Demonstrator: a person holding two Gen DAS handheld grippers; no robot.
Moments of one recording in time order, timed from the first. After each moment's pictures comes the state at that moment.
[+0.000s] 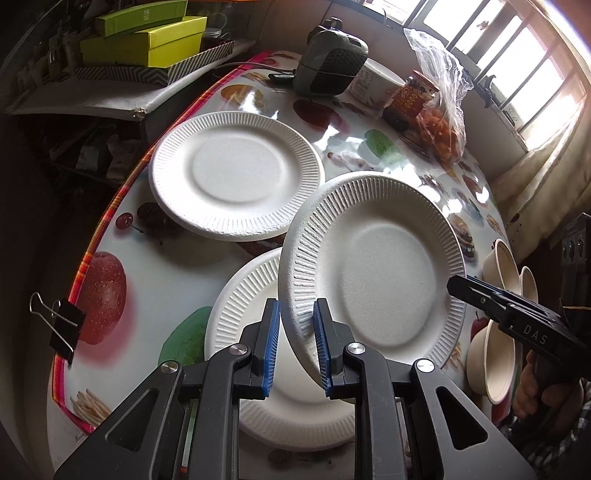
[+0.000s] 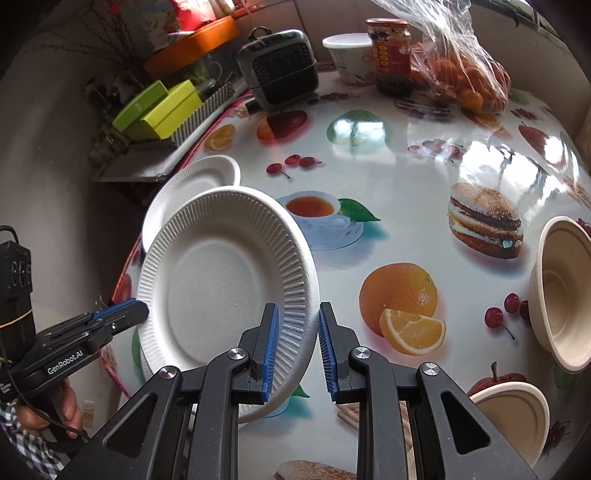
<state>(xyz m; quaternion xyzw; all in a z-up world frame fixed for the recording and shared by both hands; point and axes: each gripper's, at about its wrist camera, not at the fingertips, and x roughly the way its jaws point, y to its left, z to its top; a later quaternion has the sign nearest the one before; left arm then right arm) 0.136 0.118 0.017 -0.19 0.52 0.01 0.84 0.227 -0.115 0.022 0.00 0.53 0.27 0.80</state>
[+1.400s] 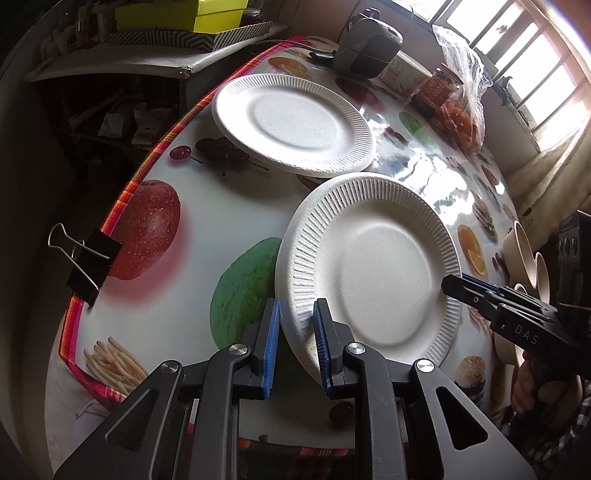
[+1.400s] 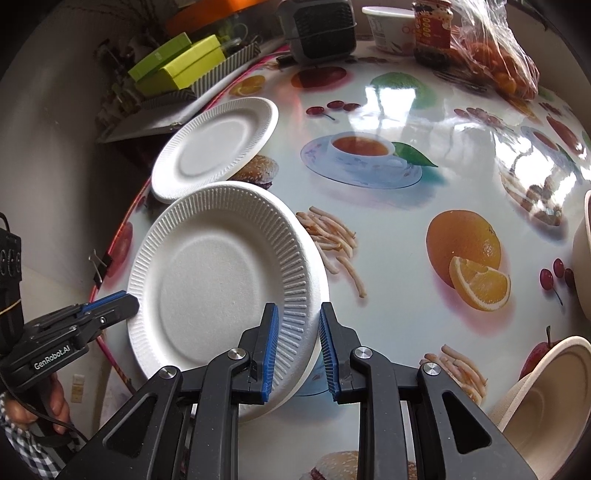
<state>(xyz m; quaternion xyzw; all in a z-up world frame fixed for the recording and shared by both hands) 0.089 0.143 -0.014 -0.21 0.53 0.03 0.82 0.192 -0.080 -0.013 -0.04 0.55 0.29 0.78</state>
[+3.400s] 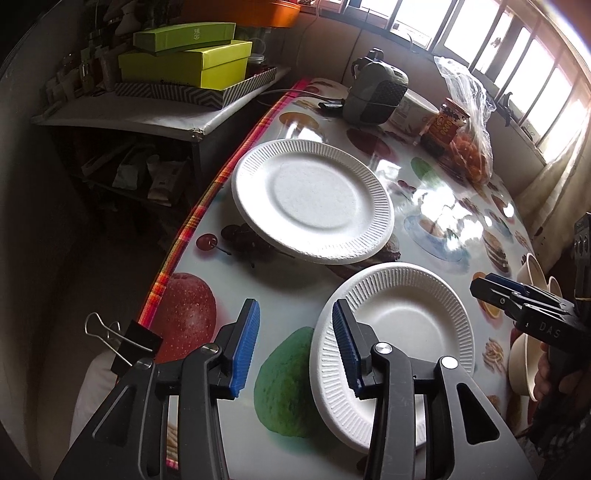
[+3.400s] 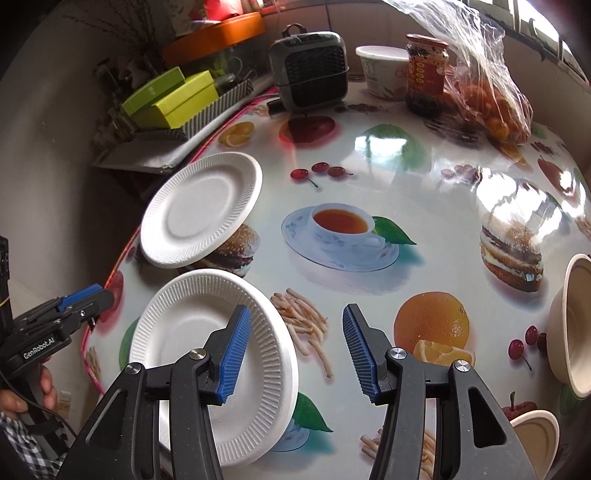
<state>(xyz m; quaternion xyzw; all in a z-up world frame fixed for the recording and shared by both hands) 0.115 0.169 0.013 -0.16 0.47 0.06 0.86 0.229 -0.077 0.015 -0.04 0.50 0.28 0.82</state>
